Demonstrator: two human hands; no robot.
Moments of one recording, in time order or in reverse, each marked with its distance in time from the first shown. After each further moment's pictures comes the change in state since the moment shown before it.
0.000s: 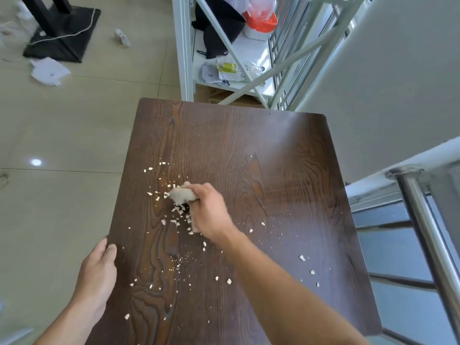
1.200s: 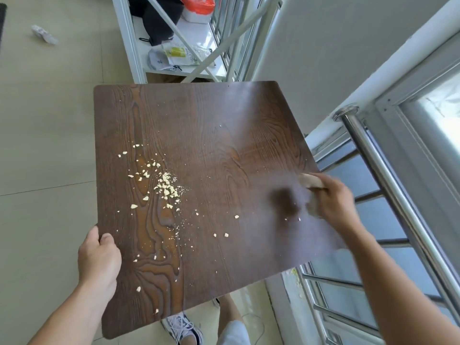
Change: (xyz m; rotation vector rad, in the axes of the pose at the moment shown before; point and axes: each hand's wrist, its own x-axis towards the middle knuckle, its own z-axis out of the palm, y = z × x) left_hand 0.003 -0.008 -0.001 0.037 -0.046 0.069; right_hand -0.204 0.089 -0.143 -0.286 0.619 0.475
